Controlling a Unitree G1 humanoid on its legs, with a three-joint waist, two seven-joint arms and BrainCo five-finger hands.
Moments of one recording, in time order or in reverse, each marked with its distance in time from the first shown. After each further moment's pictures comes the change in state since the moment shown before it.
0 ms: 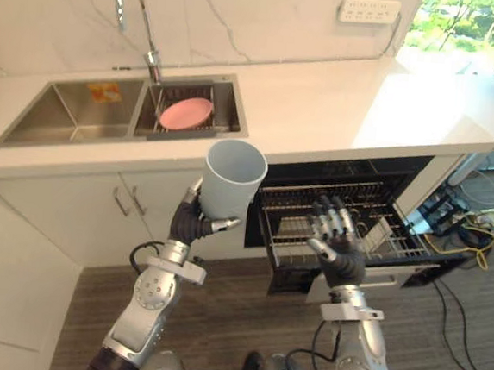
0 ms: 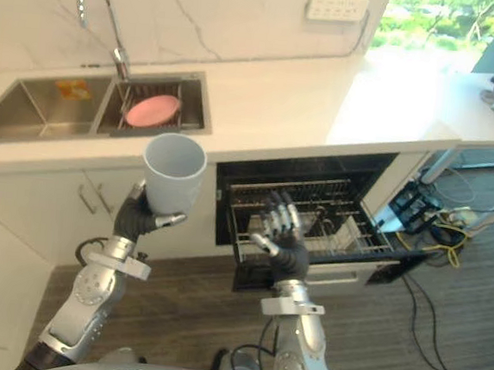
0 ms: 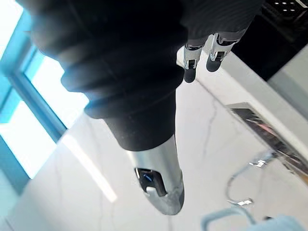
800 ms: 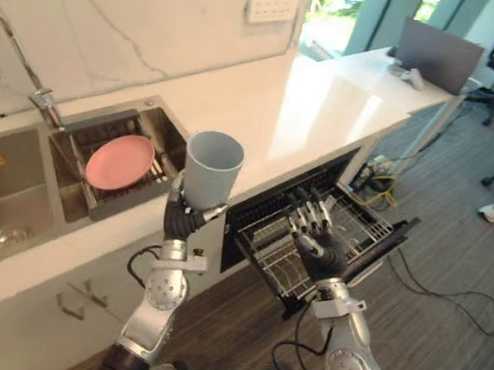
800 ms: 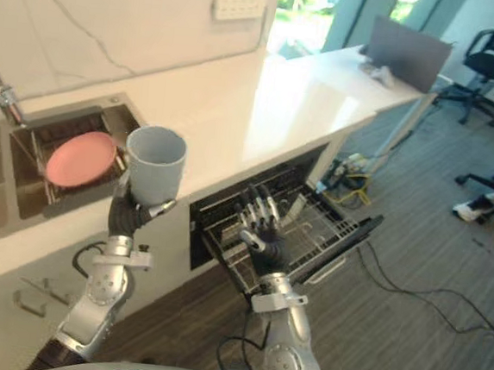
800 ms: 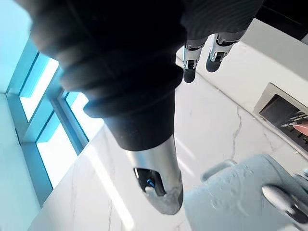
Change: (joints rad) left arm -0.040 -0.064 -0.014 0.042 0.168 -0.020 0.347; right arm -0.043 0.010 0.134 -0.003 0.081 0.100 0.110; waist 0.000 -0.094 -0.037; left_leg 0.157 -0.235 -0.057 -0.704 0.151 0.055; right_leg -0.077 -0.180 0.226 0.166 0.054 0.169
